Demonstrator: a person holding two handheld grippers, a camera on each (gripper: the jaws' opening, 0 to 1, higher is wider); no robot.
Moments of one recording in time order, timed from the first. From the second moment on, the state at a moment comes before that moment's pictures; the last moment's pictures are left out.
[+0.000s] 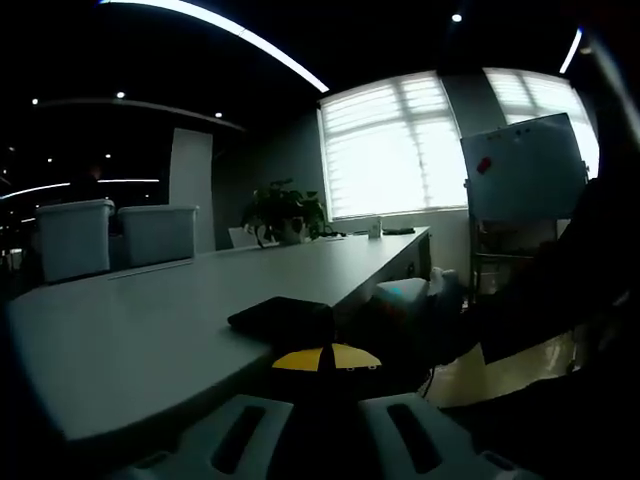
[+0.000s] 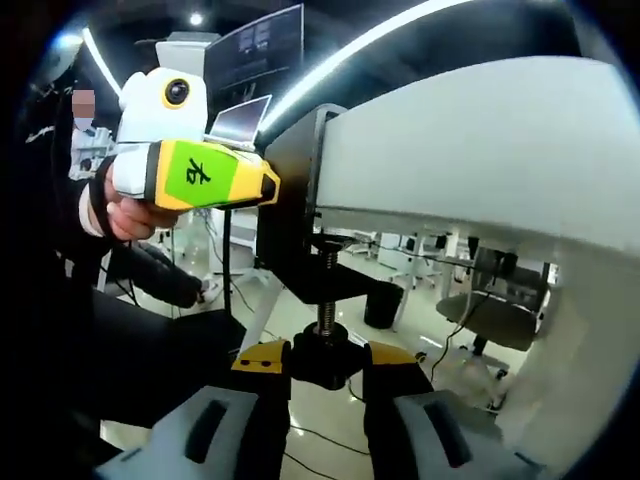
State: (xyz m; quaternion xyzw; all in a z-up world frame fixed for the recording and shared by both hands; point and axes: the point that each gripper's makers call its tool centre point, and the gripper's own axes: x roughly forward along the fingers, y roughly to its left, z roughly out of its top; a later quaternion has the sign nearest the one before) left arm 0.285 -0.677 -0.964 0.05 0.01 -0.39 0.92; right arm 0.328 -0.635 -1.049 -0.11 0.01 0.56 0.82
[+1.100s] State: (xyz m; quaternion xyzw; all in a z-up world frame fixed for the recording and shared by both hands) left arm 0.285 -0.678 -0.963 0.03 0.00 -0.40 0.92; right arm 0.341 -0.657 -1.042 -0.02 -0.02 0.12 0.99
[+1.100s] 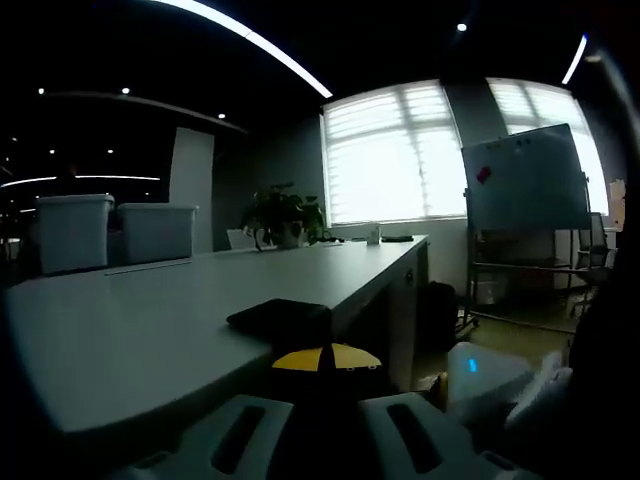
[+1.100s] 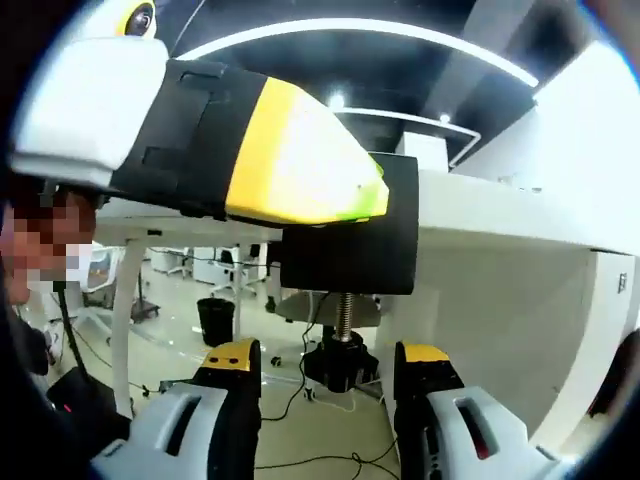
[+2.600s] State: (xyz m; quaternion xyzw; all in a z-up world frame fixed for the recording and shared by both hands) left arm 0.285 -0.677 -0.964 0.04 0.00 -0.41 0.91; right arm 0.331 -0.638 -1.048 -0.10 0.00 0.54 0.83
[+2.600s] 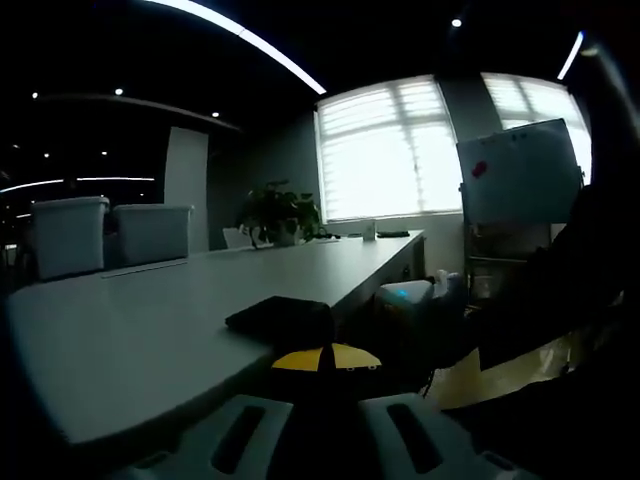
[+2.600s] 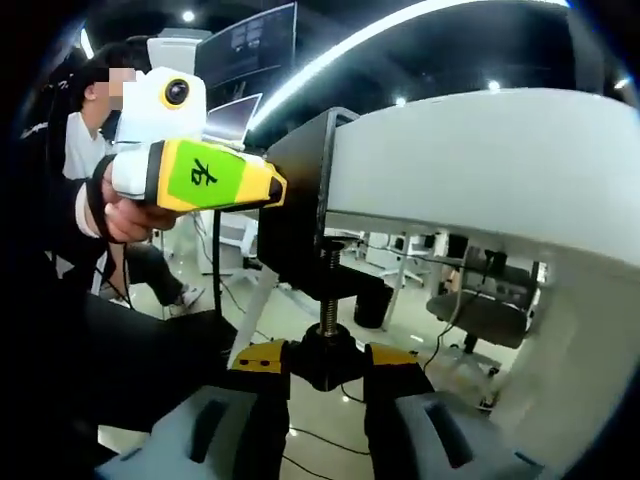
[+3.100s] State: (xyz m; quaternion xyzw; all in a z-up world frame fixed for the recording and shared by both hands) left arm 0.285 -0.676 -0.965 0.03 0.01 -0.41 0.91; right arm 0.338 -0.663 -1.057 -0.12 0.00 0.39 0.92
